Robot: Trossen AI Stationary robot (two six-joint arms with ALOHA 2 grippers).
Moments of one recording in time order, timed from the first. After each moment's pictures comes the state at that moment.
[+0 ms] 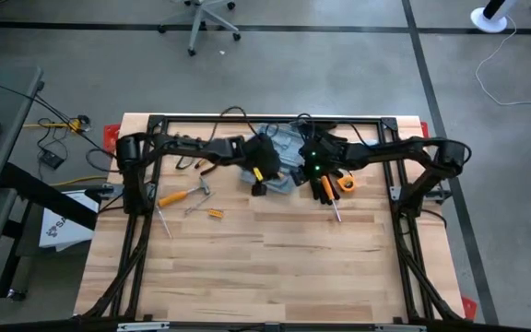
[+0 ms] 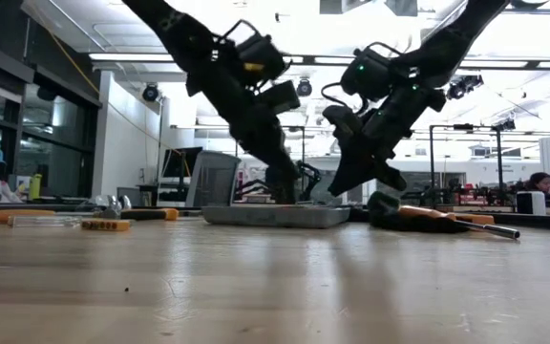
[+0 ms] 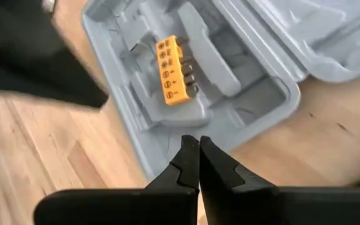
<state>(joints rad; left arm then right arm) 0.29 1.88 1.21 -0.19 0.23 0.38 -0.35 1.63 0.81 -0.07 -0.21 0.67</state>
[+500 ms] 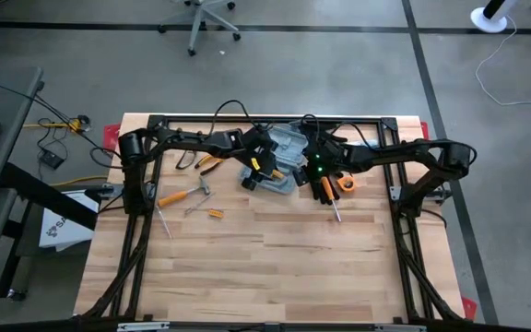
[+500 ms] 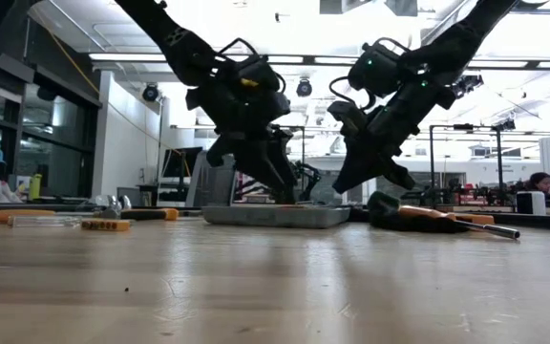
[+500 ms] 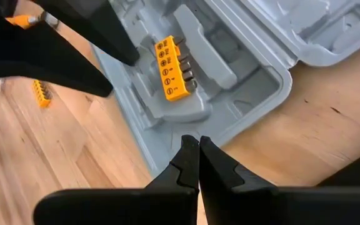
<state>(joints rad) 0.37 1.91 1.21 -0.19 0.36 0.86 -0.34 1.59 0.77 -0.04 -0.17 0.75</state>
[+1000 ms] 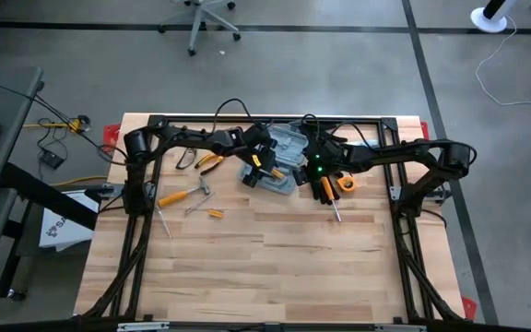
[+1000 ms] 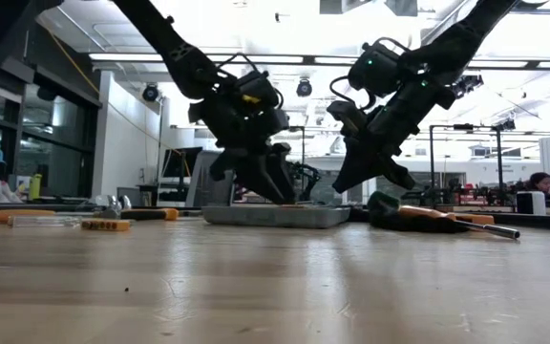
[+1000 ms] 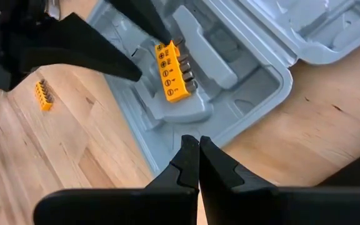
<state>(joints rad) 0.41 1.97 1.21 -0.16 0.37 0.87 -0.33 1.59 0.77 -0.04 -0.17 0.78</state>
